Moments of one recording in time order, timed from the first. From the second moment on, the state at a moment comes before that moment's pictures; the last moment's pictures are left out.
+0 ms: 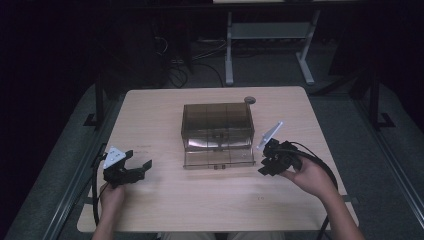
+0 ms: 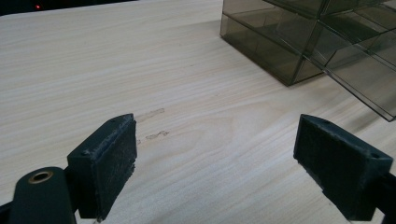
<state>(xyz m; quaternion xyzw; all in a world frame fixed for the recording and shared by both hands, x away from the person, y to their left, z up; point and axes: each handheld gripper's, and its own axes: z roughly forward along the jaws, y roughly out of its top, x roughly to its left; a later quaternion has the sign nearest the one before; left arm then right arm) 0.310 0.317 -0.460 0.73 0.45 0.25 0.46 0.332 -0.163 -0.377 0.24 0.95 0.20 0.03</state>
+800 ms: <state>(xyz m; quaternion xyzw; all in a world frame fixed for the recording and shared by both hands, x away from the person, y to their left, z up) 0.309 0.317 -0.460 0.73 0.44 0.25 0.45 0.287 -0.163 -0.417 0.23 0.95 0.19 0.02</state>
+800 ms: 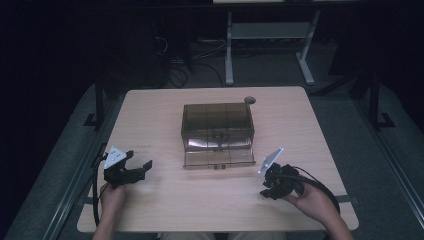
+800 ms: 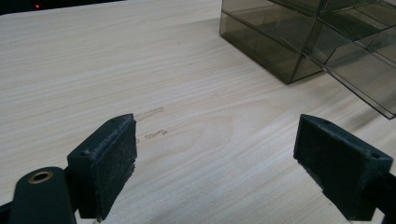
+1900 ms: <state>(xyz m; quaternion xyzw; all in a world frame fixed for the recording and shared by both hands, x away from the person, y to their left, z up) 0.310 0.318 -0.460 0.73 0.44 0.25 0.45 0.294 -0.140 -0.438 0.21 0.97 0.10 -0.01</state>
